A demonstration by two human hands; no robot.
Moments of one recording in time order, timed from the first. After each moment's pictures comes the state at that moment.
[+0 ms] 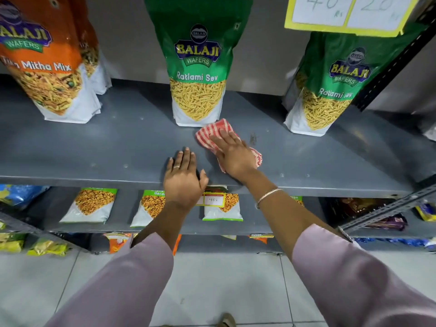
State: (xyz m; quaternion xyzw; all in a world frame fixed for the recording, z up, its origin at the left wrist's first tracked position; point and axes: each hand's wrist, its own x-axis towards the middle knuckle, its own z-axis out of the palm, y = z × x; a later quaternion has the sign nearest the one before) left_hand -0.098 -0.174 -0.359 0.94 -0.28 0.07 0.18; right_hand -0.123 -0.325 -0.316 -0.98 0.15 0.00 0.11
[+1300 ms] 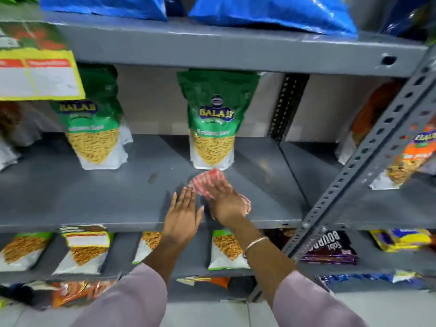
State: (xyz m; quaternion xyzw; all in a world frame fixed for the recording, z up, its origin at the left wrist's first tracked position) left_hand -0.244 -0.406 -0.334 0.93 -0.35 0.03 0.04; right_hand -0.276 -0.549 -0.331 -0.97 0.23 0.05 0.11
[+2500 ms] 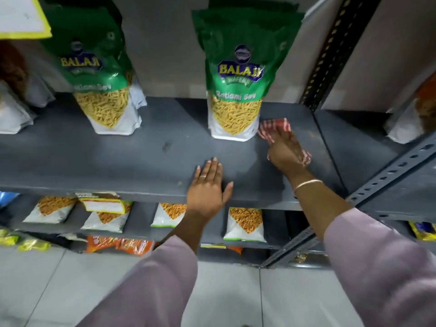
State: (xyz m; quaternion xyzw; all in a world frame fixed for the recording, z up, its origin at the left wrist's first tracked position) left_hand -0.248 -0.429 -0.341 0.93 -0.35 0.01 0.09; right_hand -0.244 -0.682 -0.346 -0.94 0.28 -0.13 0.11
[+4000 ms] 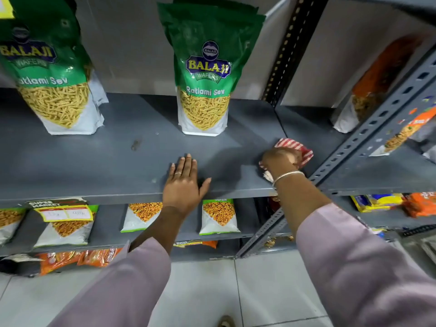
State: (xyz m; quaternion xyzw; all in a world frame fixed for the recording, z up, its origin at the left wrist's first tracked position) left_hand -0.248 -0.427 -0.346 0.93 -0.36 0.02 0.09; right_hand -0.311 -0.628 -0.254 -0.82 0.49 0.28 -0.13
